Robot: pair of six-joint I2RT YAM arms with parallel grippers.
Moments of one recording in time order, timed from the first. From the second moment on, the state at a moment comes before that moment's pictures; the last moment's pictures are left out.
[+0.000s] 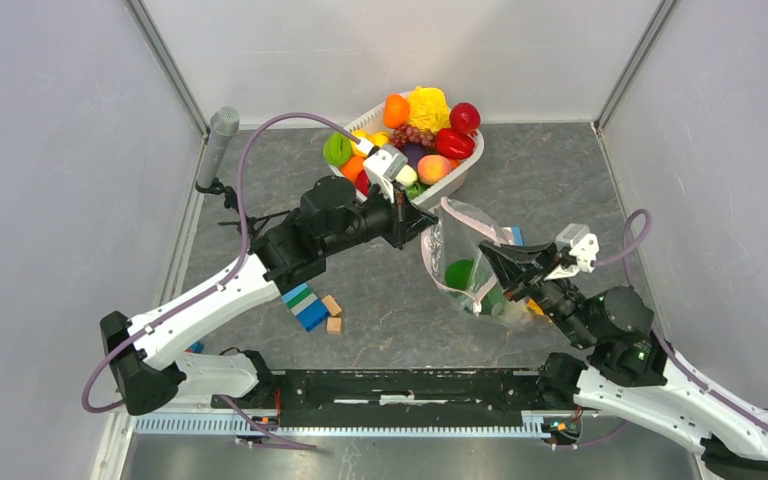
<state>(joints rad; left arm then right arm) -0.92 1.22 1.22 -0.14 0.11 -0.40 1.04 0.38 0.65 -0.04 0.31 0.07</state>
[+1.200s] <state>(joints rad) -0.78 1.13 1.23 -0.39 0.05 -0.16 1.04 0.56 0.53 -0.16 0.51 0.28</state>
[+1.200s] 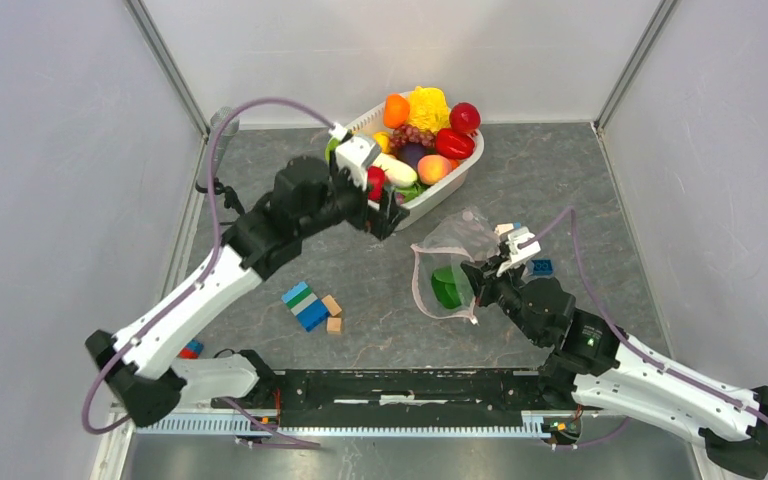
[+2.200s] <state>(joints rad) -0.54 1.79 1.60 -0.45 -0.11 0.05 1.04 0.54 0.50 -0.16 0.44 0.31</state>
